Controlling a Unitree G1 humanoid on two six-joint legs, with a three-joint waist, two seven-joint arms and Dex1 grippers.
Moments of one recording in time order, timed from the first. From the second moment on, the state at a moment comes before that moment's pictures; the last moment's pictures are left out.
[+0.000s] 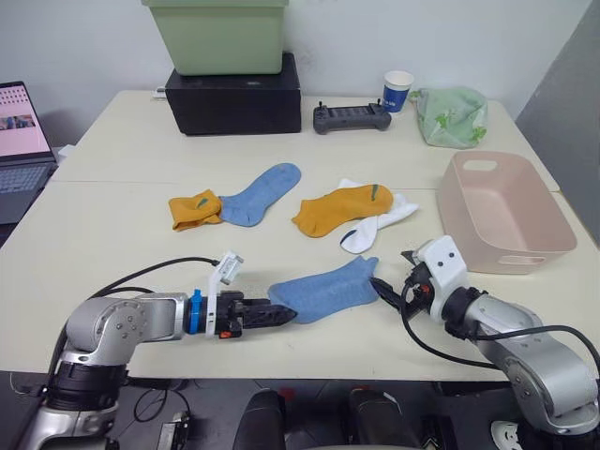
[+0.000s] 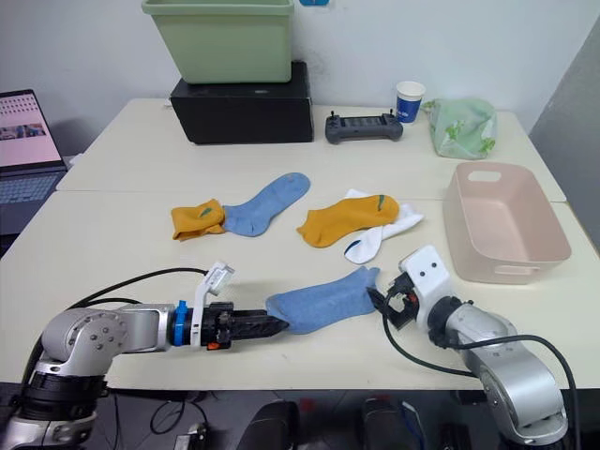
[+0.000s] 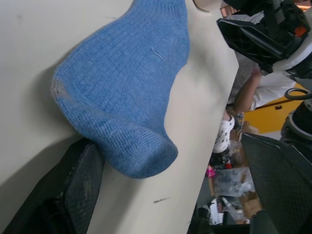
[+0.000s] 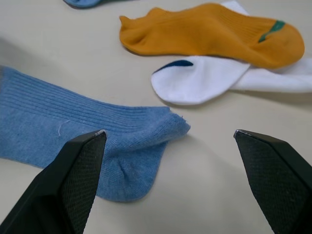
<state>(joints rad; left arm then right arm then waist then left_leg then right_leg) -0.26 0.64 0.08 -0.16 -0.99 1.32 -0.76 -0.09 -0.44 0.02 -0.70 0.31 0.99 0.38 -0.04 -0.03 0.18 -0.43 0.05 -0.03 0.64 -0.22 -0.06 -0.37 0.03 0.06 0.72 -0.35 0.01</state>
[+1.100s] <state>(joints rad) -0.22 0.61 0.04 -0.19 -0.87 1.21 -0.74 -0.05 -0.42 -0.07 -0.57 0.42 0.99 0.40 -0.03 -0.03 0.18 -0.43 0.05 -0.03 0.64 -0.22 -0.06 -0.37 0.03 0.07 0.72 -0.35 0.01</state>
